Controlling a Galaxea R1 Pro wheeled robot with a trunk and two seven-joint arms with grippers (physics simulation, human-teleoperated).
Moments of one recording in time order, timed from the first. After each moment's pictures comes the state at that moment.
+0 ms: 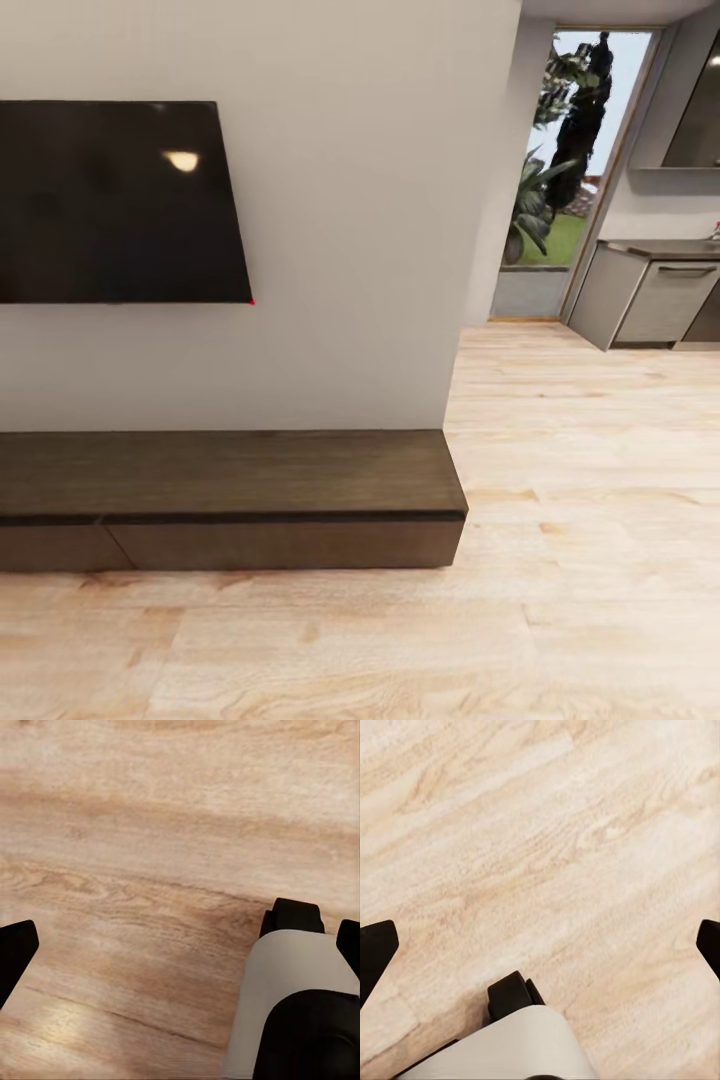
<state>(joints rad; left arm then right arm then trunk) -0.25 0.10 -0.64 -0.04 0.74 -0.09 0.21 -0.34 -0.04 0.45 -0.04 -0.86 -0.18 -0.26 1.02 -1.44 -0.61</state>
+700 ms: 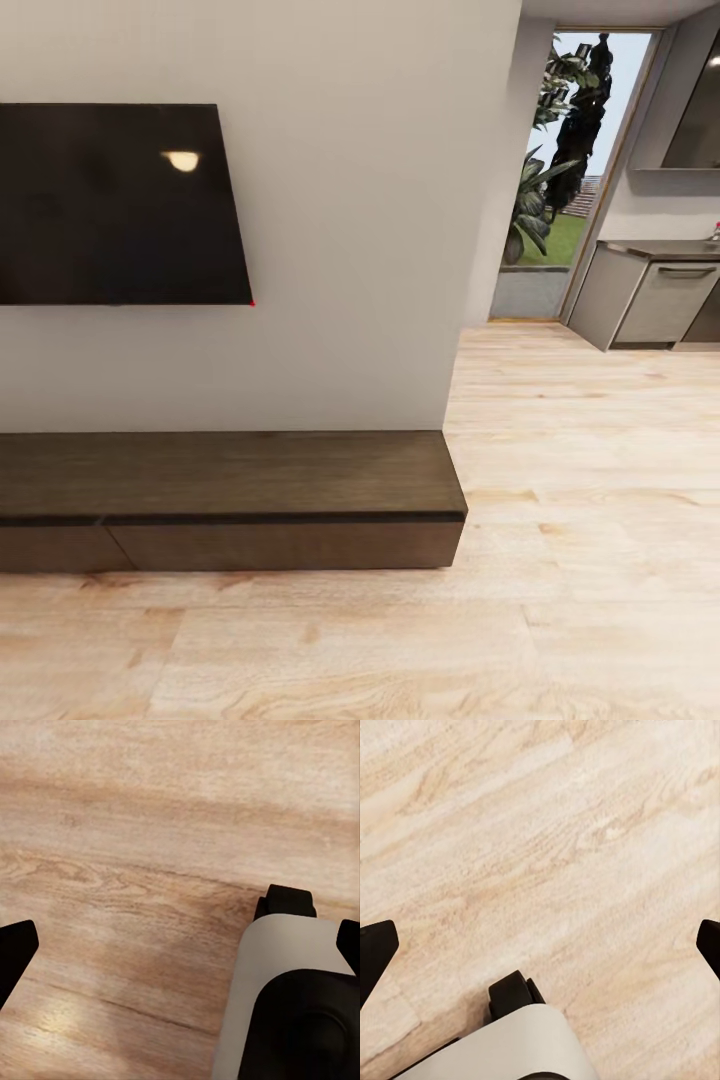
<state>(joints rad) -0.24 0.08 -0.64 -0.04 0.75 -0.09 0.21 -0.34 -0.04 0.45 -0.04 -0.86 -0.19 -0.26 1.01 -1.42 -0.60</state>
